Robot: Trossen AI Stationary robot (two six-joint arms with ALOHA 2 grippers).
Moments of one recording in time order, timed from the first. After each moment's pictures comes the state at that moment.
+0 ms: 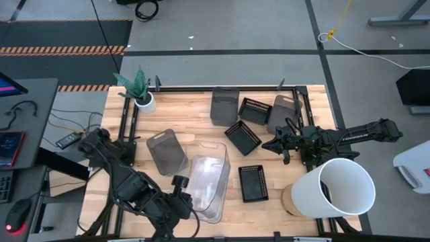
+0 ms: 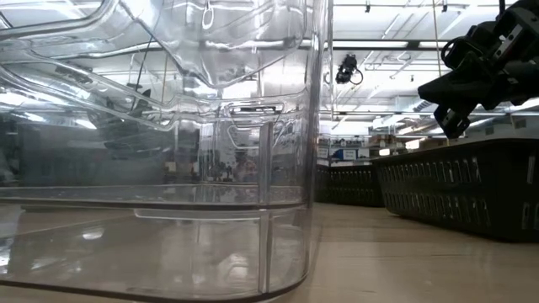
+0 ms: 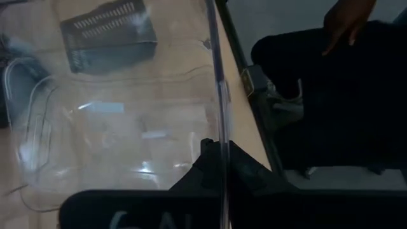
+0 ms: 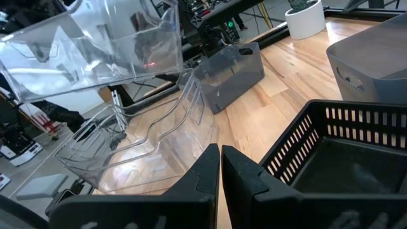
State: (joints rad) left arm -0.73 1.81 2.01 -1.19 -0.27 -0.38; right arm 0.05 0.39 0.01 0.26 0.01 0.47
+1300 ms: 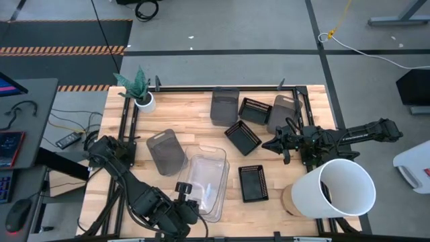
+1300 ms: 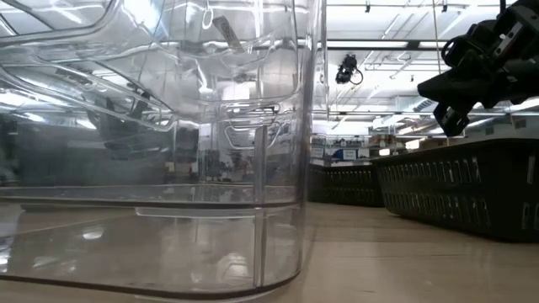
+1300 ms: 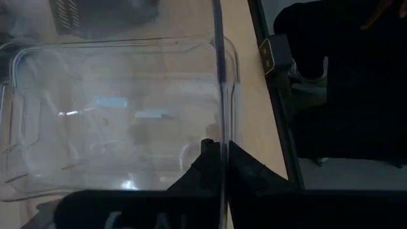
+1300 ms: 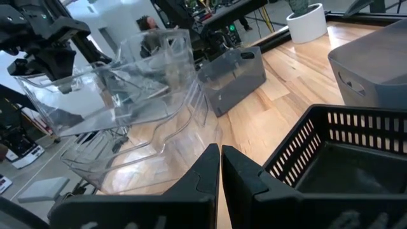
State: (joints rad) left arm -0.74 1.93 2.01 -1.23 -0.30 -0.49; right arm 0.05 0.39 0.01 0.28 0.01 0.47
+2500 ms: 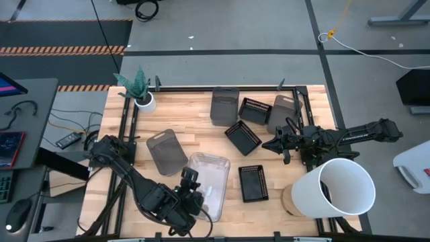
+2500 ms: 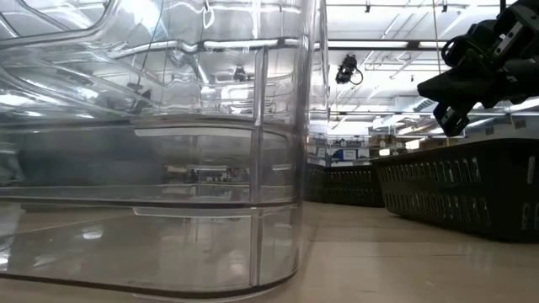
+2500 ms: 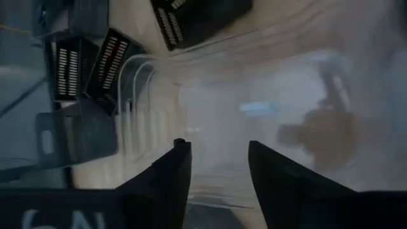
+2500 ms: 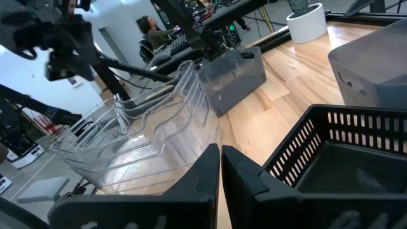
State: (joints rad) left arm -0.70 1.95 1.99 -1.34 -0.61 -0.20; right arm 0.05 0.39 0.01 0.28 0.01 0.47
